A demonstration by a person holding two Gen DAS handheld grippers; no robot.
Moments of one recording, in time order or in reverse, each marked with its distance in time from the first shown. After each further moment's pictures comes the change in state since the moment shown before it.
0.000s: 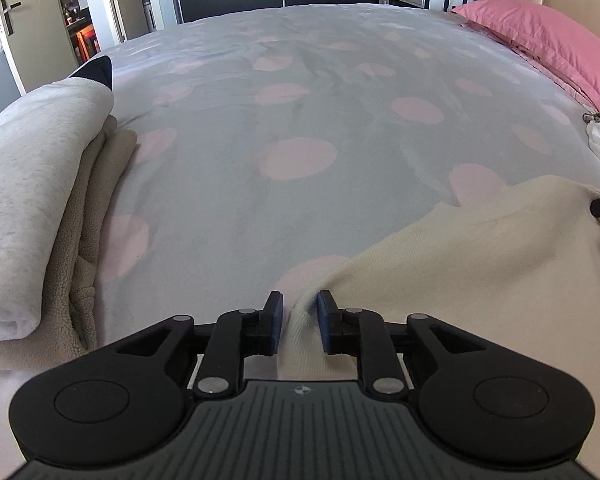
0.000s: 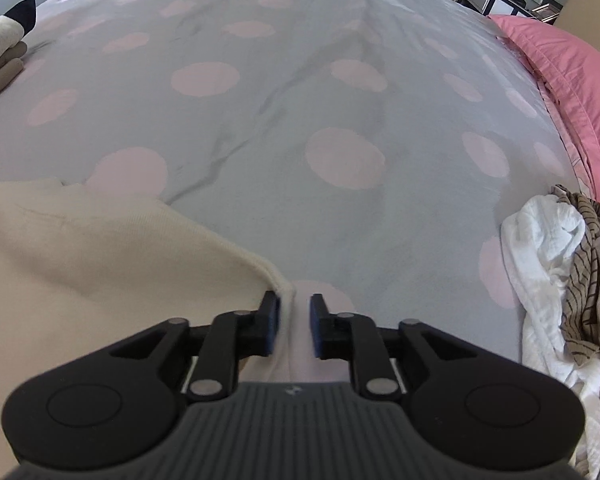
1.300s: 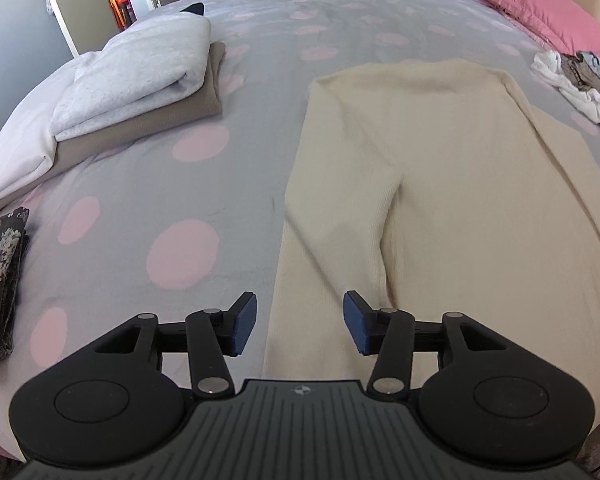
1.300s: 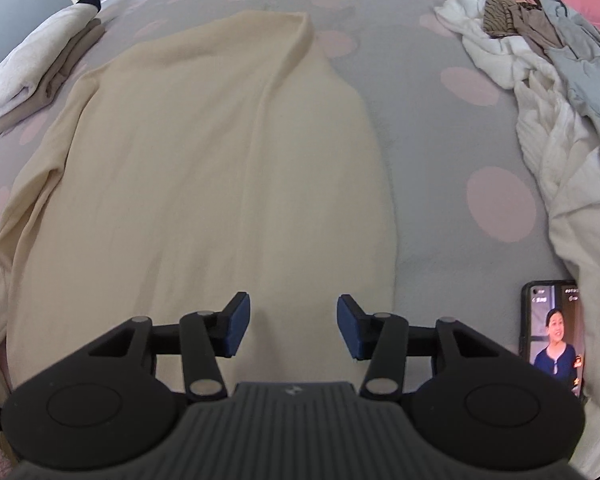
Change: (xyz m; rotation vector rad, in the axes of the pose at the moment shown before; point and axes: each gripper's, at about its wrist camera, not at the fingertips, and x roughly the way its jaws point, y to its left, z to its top) left arm -0.202 -0.010 -0.183 0.001 0.147 0.087; right arm -0.169 0.032 -0.261 0.193 0.101 0.180
